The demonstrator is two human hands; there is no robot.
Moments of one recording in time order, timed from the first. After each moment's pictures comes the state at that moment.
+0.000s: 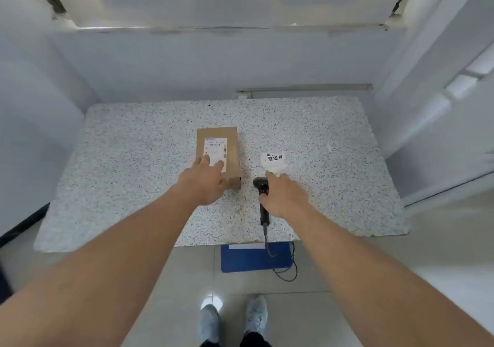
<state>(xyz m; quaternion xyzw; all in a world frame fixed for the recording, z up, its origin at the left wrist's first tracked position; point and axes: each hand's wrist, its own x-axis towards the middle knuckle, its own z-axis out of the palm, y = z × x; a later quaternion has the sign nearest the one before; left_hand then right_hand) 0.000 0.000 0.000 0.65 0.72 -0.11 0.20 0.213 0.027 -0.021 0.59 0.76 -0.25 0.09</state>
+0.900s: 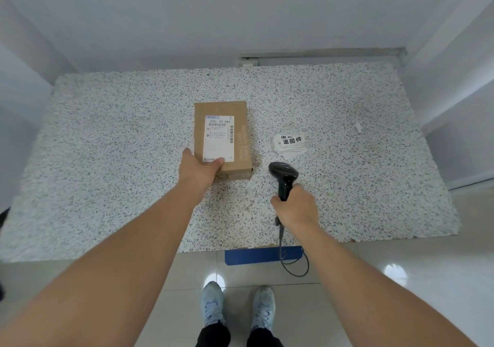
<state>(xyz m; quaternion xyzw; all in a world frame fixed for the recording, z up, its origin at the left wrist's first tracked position) -0.040 0.044 -0.150 0.20 0.80 0.38 0.42 0.196 0.030 -0.156 0.73 0.58 -0.36 -0.03</state>
